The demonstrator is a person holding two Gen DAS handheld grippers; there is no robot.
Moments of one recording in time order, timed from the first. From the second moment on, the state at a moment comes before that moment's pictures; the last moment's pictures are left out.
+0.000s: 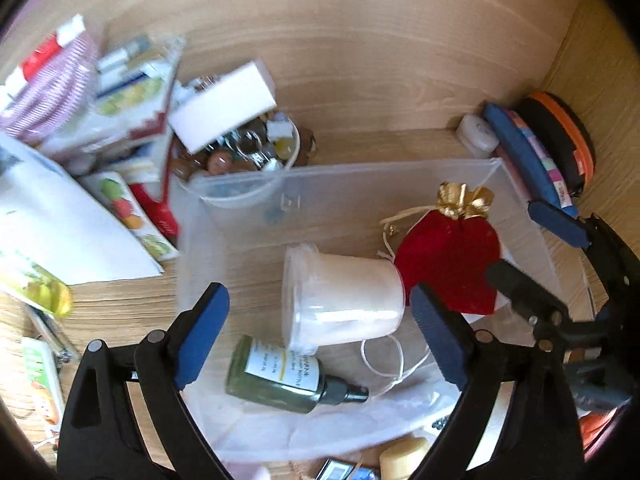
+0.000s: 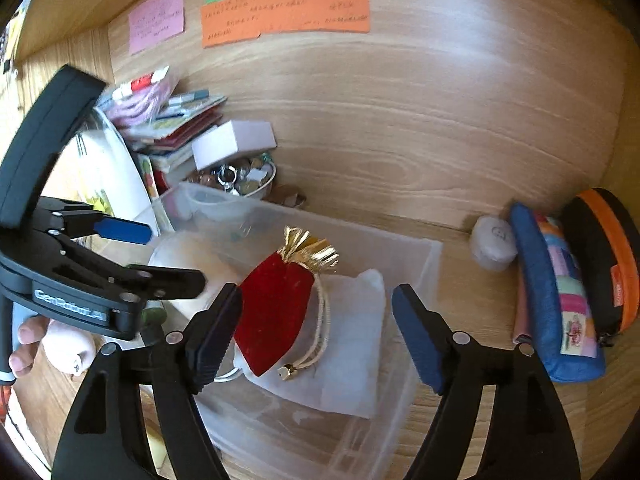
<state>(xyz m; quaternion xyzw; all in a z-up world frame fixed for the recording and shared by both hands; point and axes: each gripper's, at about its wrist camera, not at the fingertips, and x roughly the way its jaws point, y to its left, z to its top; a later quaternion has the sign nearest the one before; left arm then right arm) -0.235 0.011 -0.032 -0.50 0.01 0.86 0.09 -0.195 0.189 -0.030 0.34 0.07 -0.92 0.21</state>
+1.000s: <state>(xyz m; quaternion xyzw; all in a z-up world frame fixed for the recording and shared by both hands) -0.097 -0.074 0.008 -0.38 0.01 0.92 0.04 -0.066 0.175 0.011 0.26 0.08 -0.94 0.20</state>
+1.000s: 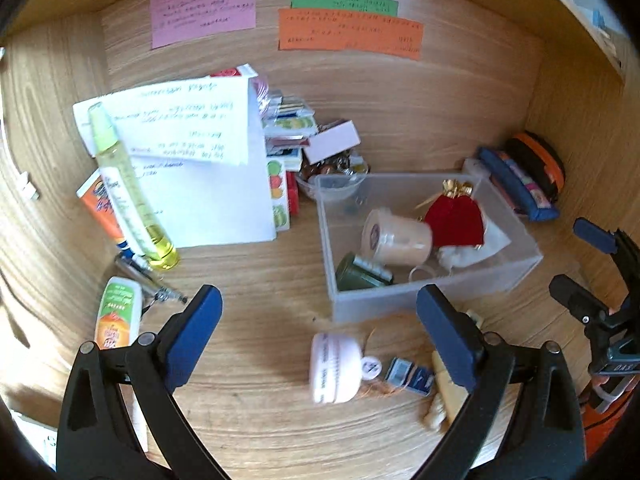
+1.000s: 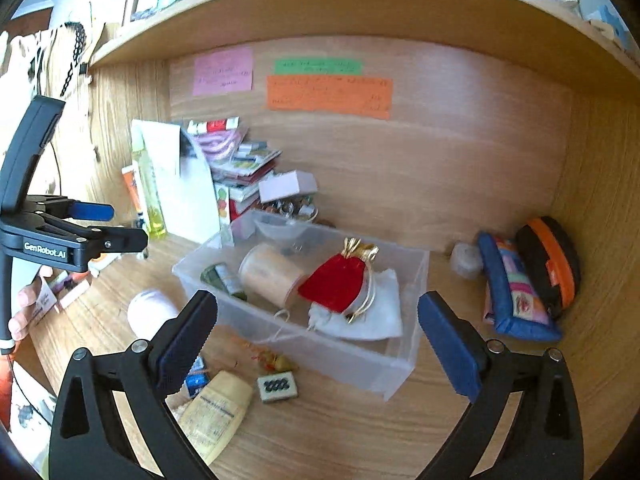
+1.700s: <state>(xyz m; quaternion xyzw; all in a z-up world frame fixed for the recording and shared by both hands) -0.096 -0.076 -0.080 -0.45 0.02 0.89 0.06 -0.079 0.179 -0.070 0.37 0.08 -0.90 0.19</state>
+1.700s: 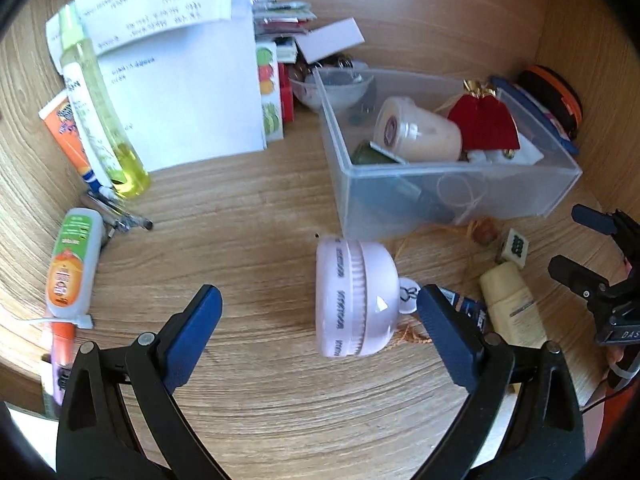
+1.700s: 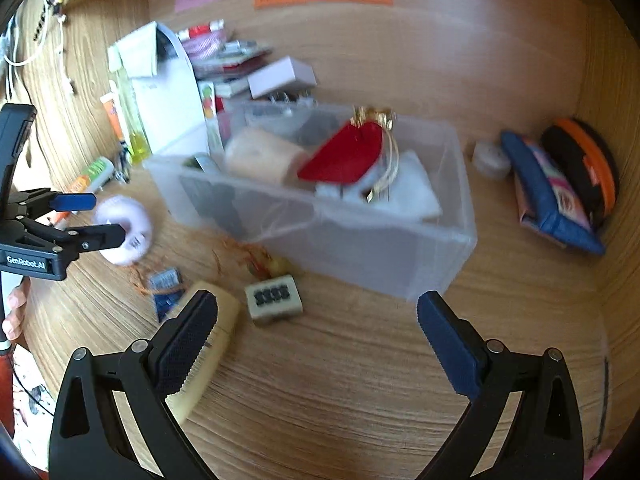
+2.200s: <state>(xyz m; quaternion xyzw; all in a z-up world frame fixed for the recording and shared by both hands) -0.104 -0.062 -0.092 -0.43 0.07 0.90 0.05 -0.091 0.163 -0.092 0.40 0.15 -0.88 0.22</state>
